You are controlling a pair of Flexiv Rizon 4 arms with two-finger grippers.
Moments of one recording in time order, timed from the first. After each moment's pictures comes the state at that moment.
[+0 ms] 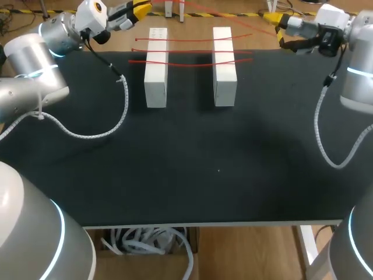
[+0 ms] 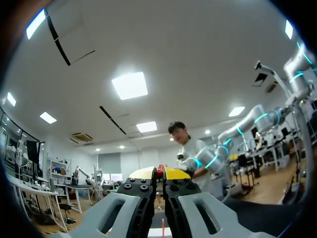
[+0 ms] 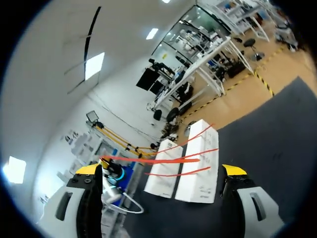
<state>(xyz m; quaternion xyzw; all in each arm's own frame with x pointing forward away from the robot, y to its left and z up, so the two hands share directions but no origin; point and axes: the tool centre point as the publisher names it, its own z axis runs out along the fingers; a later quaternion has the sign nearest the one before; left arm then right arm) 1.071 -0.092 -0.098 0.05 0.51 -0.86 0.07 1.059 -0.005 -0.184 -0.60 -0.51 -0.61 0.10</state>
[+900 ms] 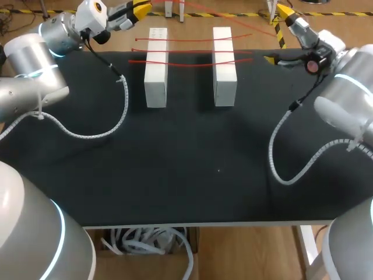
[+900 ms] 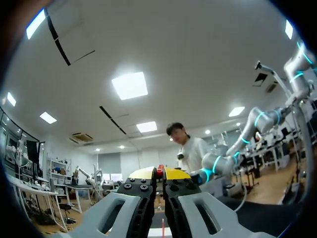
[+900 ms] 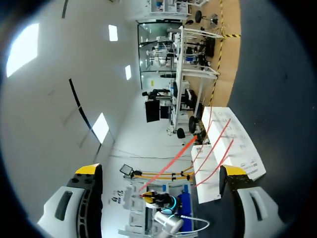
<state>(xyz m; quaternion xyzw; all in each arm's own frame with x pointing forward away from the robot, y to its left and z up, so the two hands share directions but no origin) 1.071 -0.092 -0.098 0.05 0.51 -0.86 0.07 1.058 0.002 -0.181 -0.66 -0.22 -0.67 0.26</state>
